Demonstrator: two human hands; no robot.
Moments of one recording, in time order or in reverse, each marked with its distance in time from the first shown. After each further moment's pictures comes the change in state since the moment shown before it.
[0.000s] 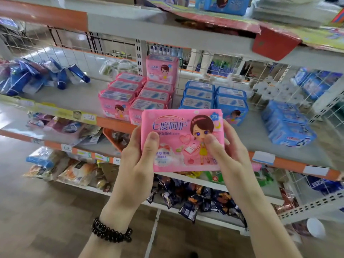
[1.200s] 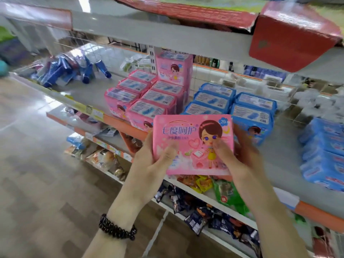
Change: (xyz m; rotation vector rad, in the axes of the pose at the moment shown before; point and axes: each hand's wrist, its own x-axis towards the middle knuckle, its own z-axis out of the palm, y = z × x) left_hand 0.065 -0.030 0.103 0.156 0.071 -0.188; right_hand 0.101 0.041 -0.110 0.073 -0.171 0.109
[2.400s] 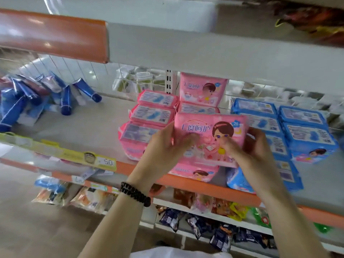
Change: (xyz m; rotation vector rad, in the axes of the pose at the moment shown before) left_hand 0.240 -0.071 -0.188 0.208 -0.267 0.117; right_hand 0.186 0.051 0.159 -0.279 0.474 0.089
